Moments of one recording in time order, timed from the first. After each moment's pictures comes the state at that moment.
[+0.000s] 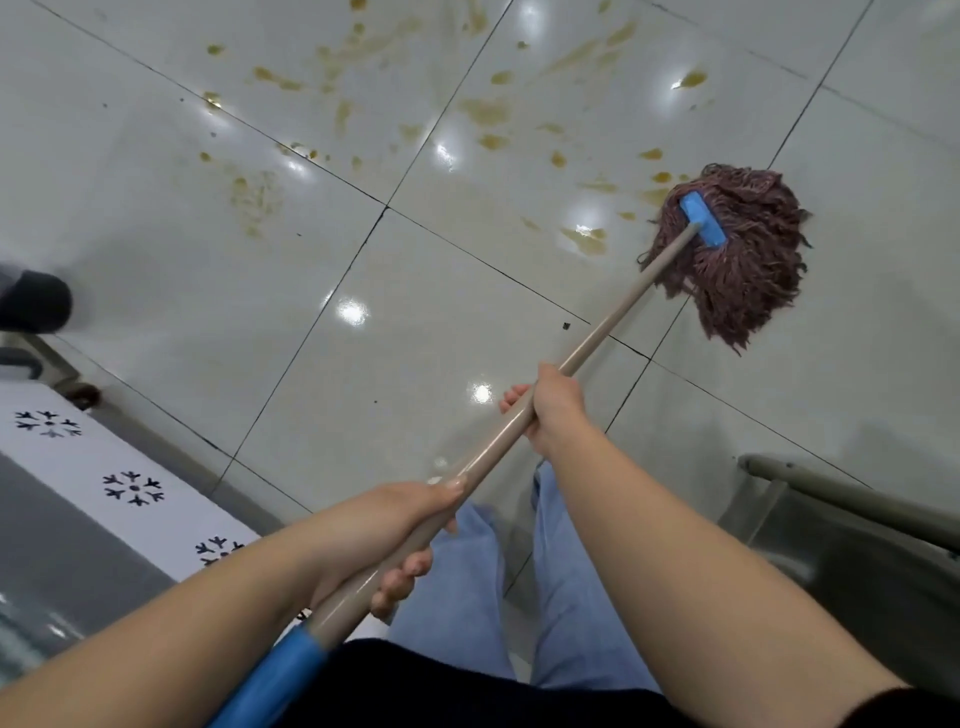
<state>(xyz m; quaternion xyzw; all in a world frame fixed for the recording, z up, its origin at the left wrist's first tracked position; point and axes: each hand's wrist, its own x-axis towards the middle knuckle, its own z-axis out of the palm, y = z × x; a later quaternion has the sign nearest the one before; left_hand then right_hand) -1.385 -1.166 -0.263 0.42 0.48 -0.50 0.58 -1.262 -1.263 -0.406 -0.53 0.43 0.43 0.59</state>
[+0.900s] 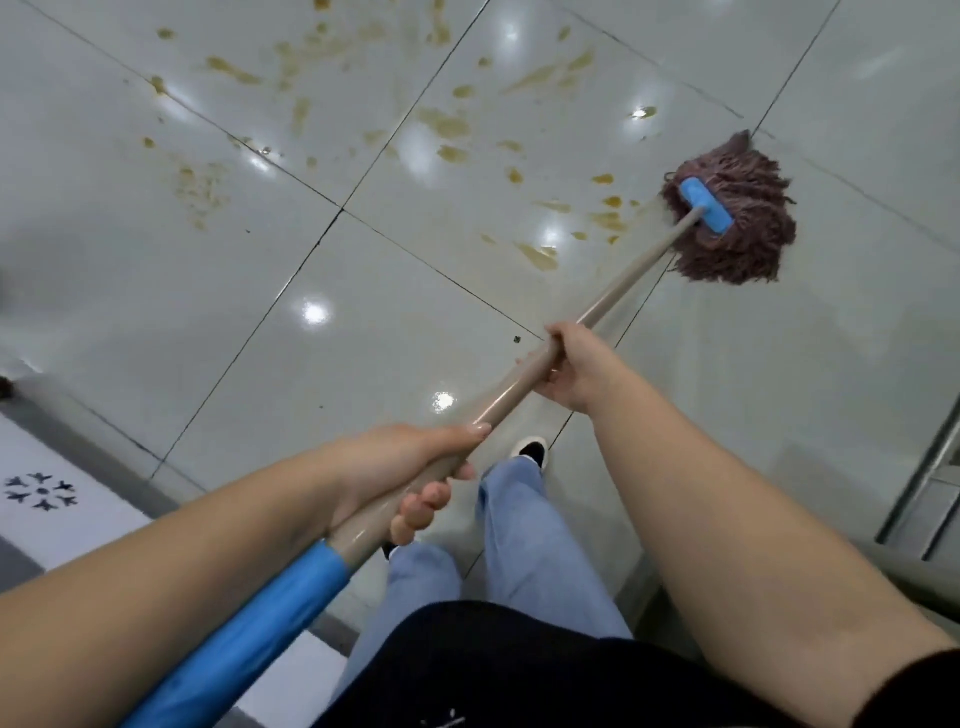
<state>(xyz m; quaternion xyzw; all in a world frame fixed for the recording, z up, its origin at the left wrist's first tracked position) -1.300 -1.209 -0.268 0.41 0.45 -0.49 0.62 -1.158 -1.324 -0.392 -0.57 0.37 0.49 0.54</state>
